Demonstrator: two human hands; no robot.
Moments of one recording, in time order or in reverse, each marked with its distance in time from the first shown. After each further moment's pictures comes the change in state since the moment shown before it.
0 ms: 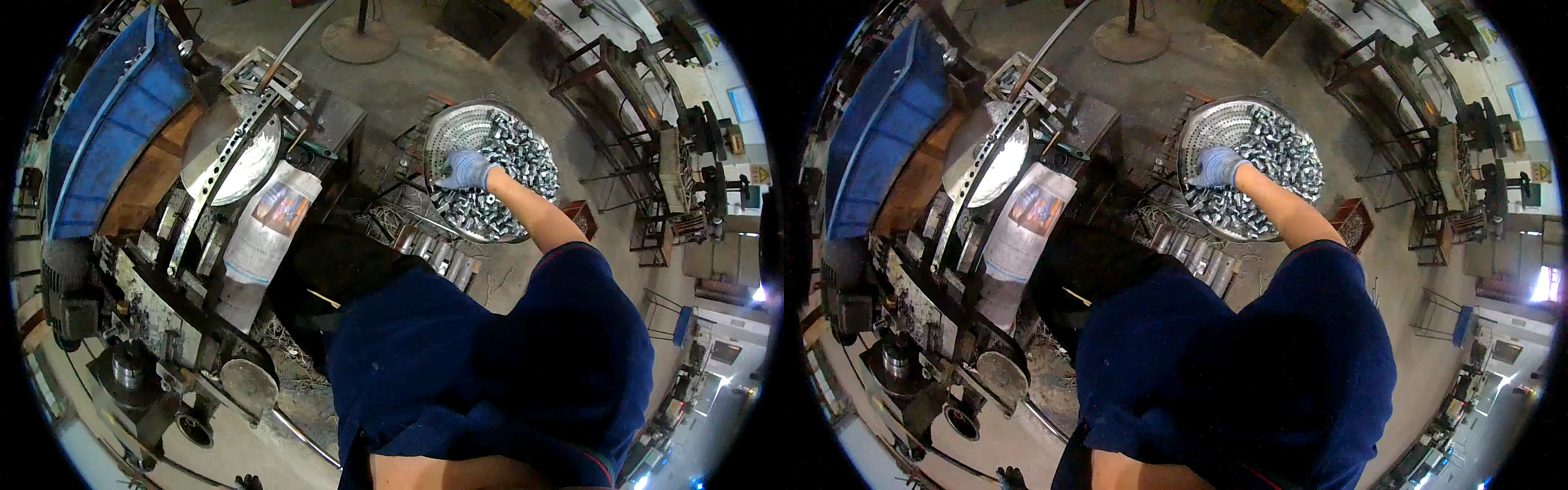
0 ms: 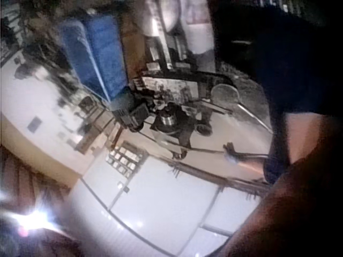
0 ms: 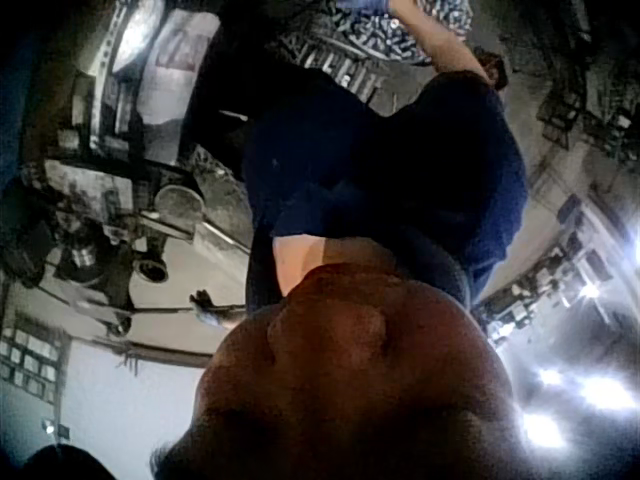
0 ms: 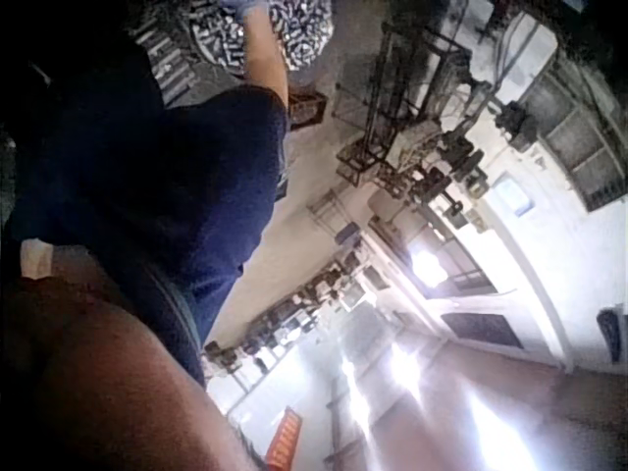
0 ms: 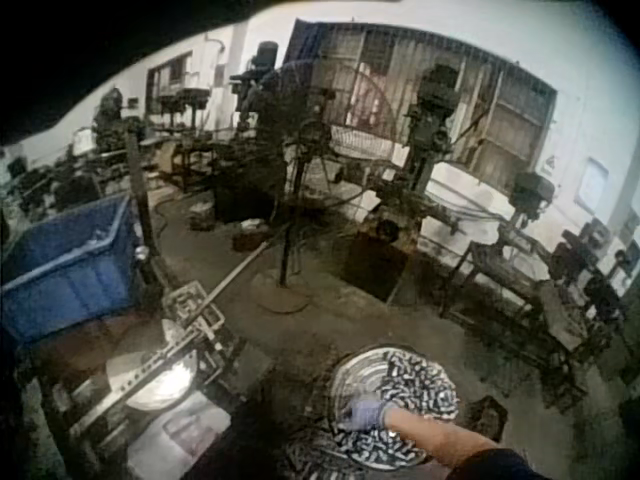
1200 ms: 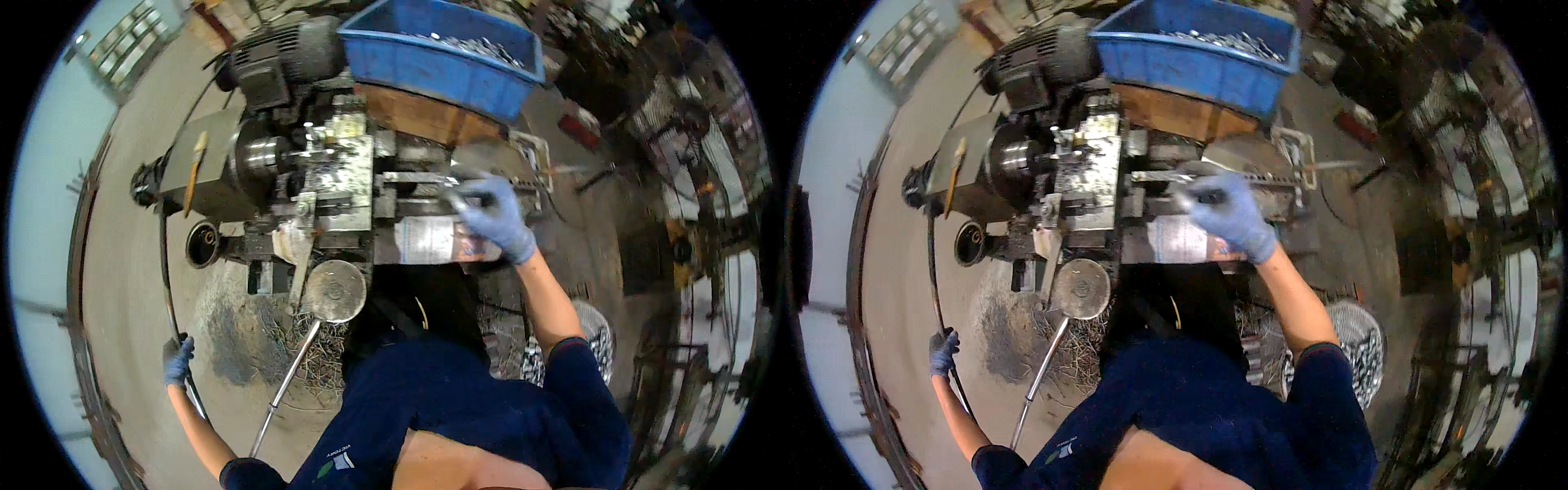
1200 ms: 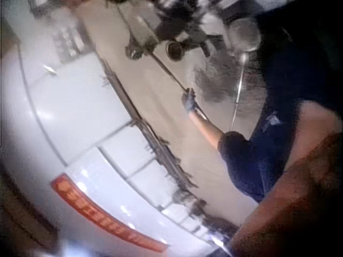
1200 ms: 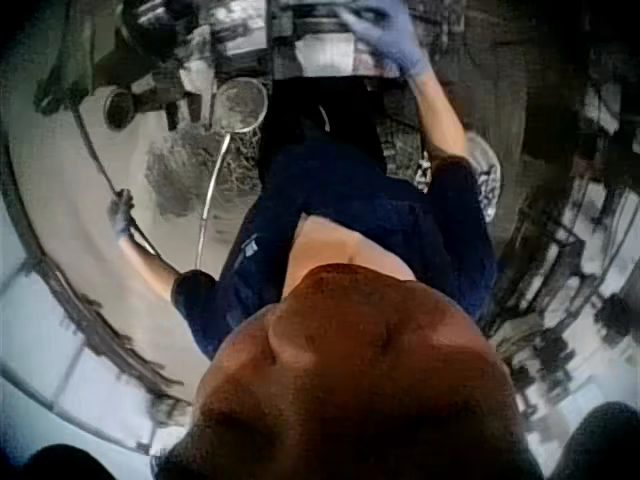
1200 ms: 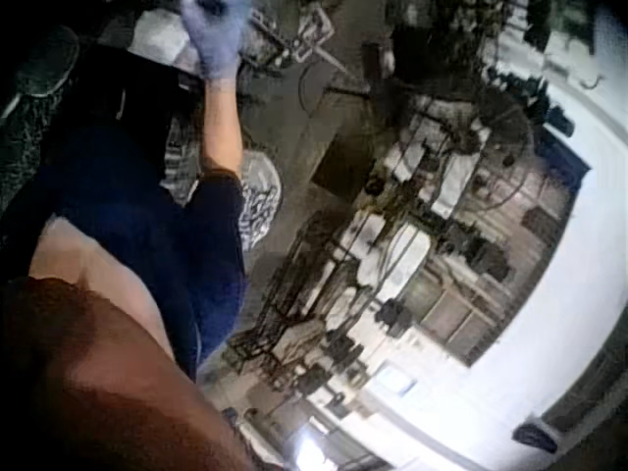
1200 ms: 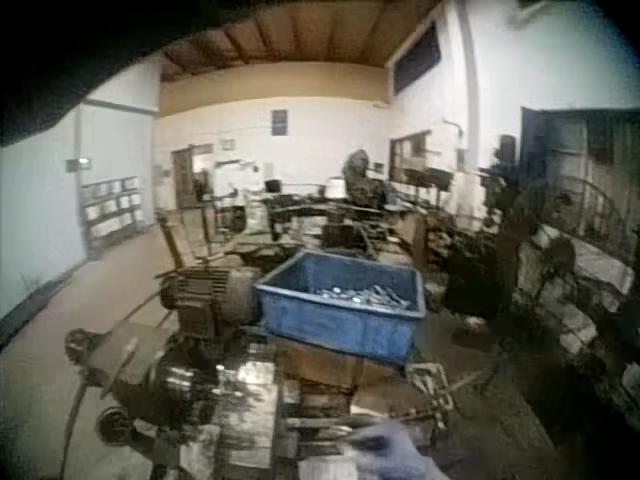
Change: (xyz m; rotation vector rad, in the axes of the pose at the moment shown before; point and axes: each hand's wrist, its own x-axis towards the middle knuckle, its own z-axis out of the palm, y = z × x) left_hand -0.041 -0.061 -0.092 0.098 0.035 0.138; right_hand -0.028 -0.352 -0.193 0.843 0.402 -1.263
